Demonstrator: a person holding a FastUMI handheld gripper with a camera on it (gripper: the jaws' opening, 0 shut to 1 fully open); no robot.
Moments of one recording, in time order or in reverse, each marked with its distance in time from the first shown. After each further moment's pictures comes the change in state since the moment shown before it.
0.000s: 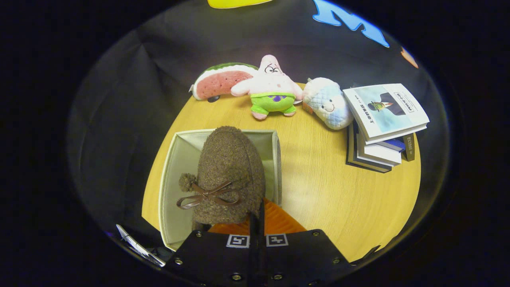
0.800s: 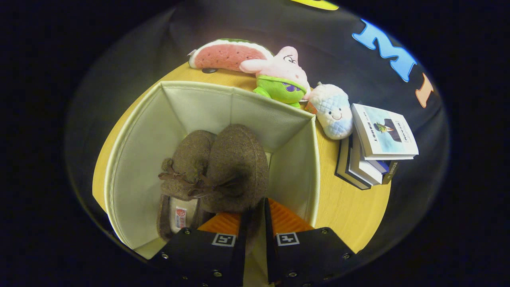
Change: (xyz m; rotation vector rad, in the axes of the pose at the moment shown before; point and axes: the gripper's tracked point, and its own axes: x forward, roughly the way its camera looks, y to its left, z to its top) arm 0.034 0.008 -0.021 -0.220 0.018 -0.211
